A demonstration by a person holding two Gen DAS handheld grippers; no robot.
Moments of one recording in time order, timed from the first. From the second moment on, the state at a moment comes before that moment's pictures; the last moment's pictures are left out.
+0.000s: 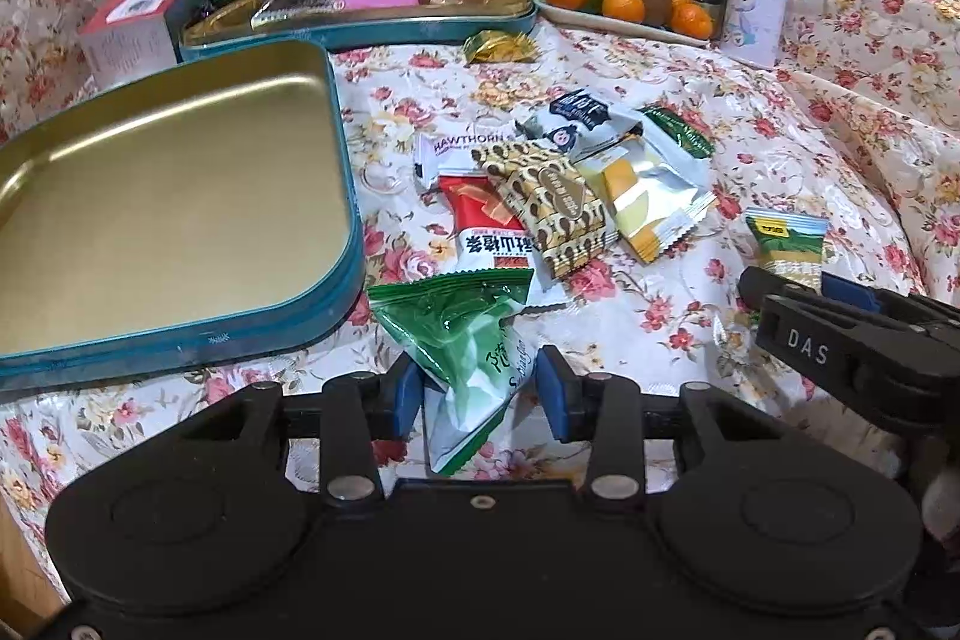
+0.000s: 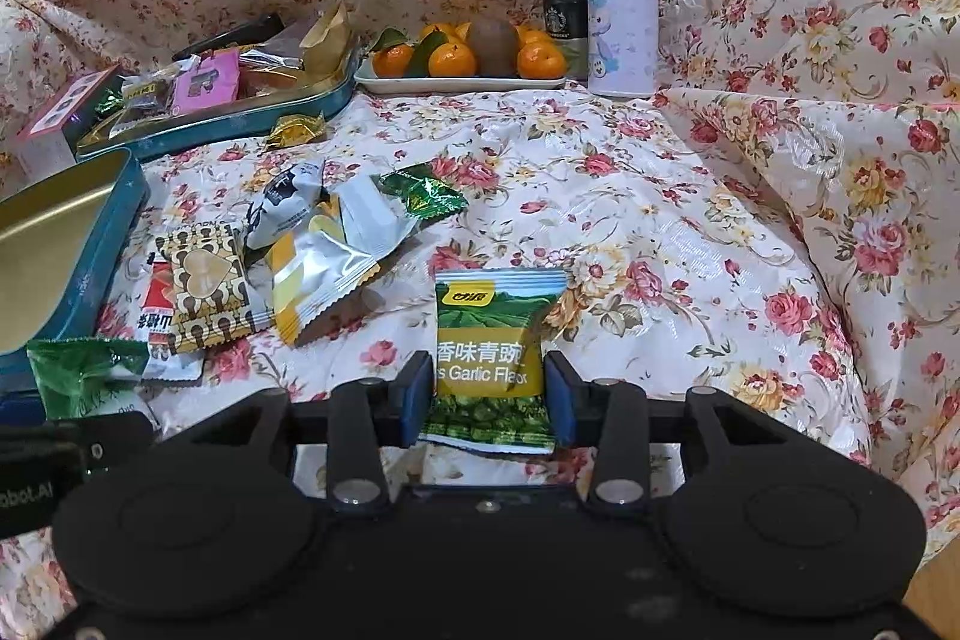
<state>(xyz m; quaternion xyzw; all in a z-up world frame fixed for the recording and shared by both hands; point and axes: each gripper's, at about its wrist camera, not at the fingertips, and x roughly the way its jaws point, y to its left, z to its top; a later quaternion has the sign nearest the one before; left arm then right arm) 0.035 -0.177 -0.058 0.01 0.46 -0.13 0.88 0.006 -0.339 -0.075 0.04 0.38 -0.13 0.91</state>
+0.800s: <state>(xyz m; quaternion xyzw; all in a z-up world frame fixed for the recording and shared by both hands) 0.031 -0.177 -0.050 0.02 0.45 -0.15 0.88 0.011 -0.340 -0.074 0.02 0.37 -0.11 0.92</state>
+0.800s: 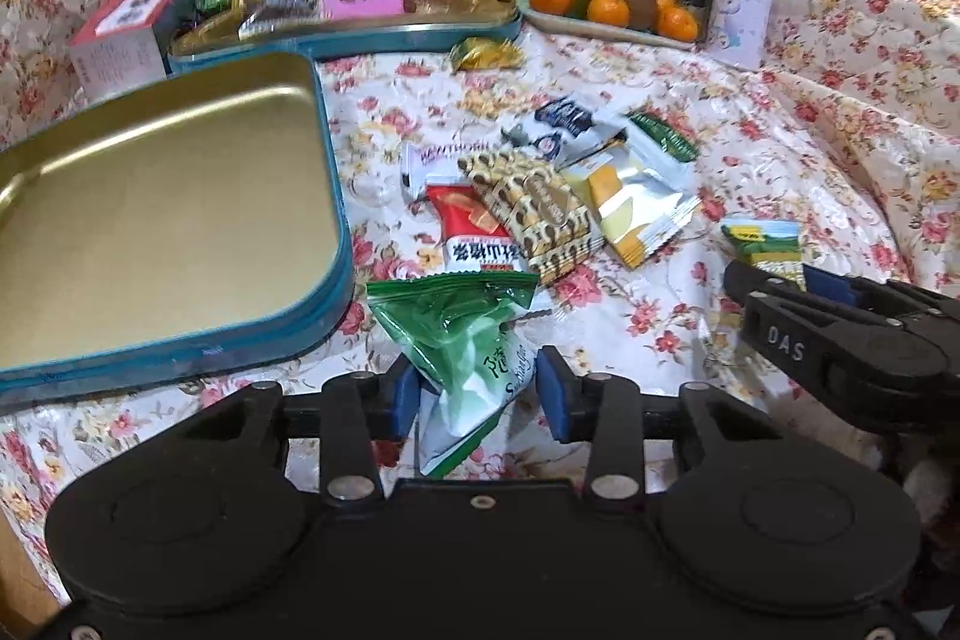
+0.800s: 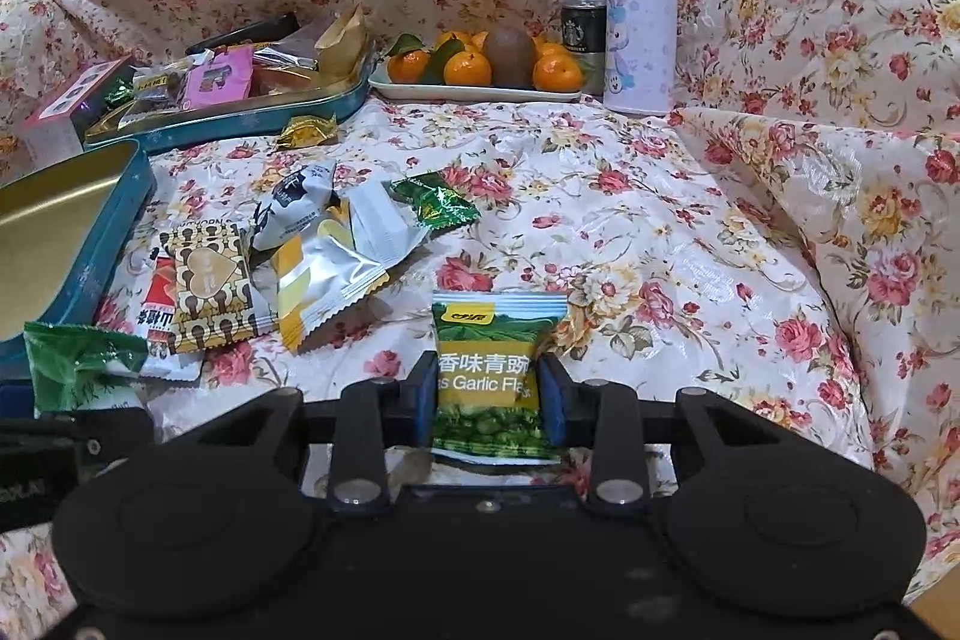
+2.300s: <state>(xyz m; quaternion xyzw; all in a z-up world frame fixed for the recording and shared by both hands) 0.042 0.047 0.004 -0.03 0.39 0.01 0.92 -0.050 -0.130 -0.011 -0.01 0.42 0.12 0.90</state>
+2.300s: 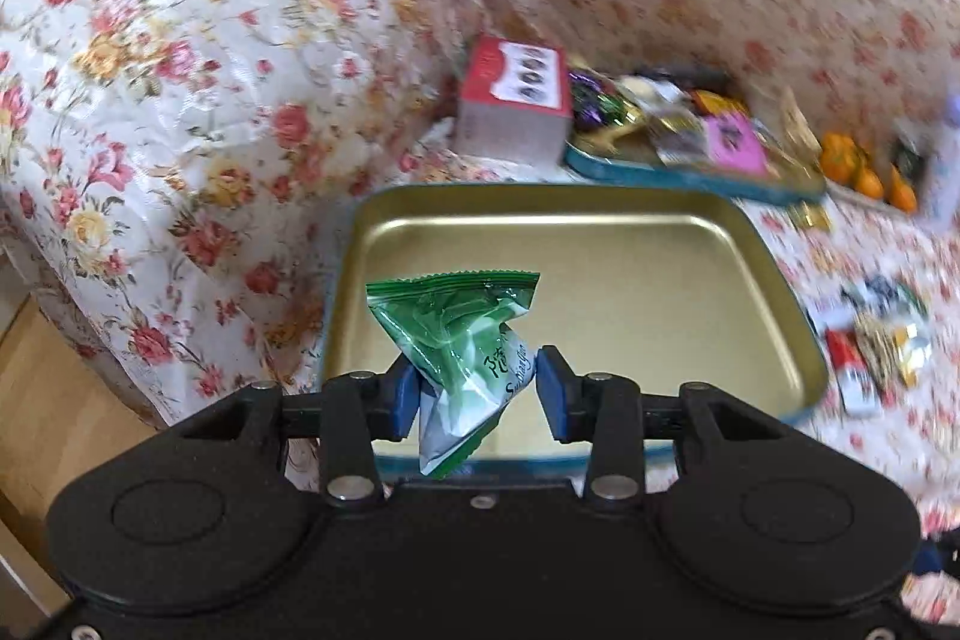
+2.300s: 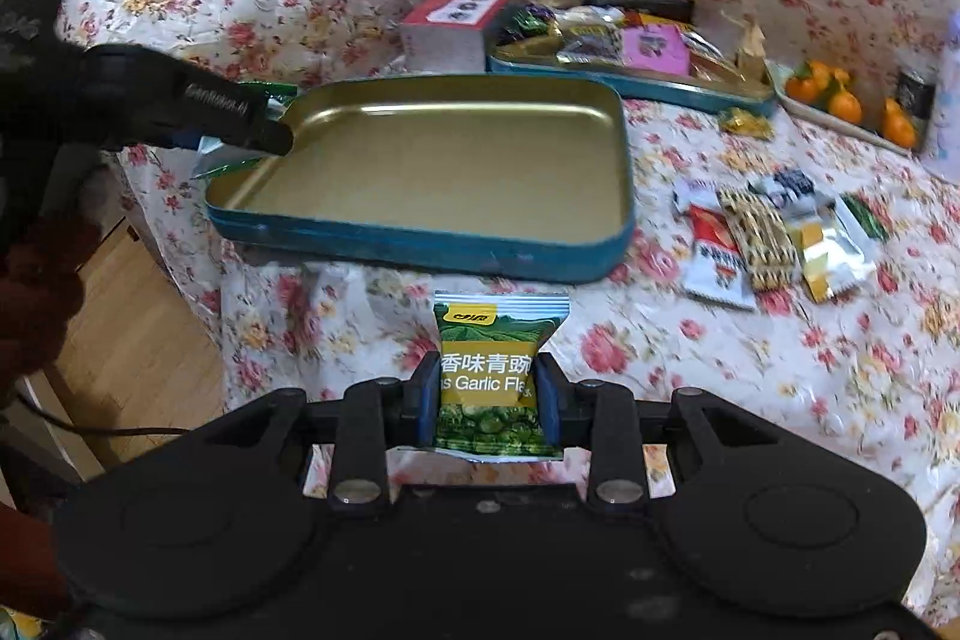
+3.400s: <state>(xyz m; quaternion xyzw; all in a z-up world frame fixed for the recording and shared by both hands) 0.067 0.092 -0.017 -0.12 0.43 0.03 0.89 0.069 -0.067 -0.021 0.04 0.39 0.09 0.91</state>
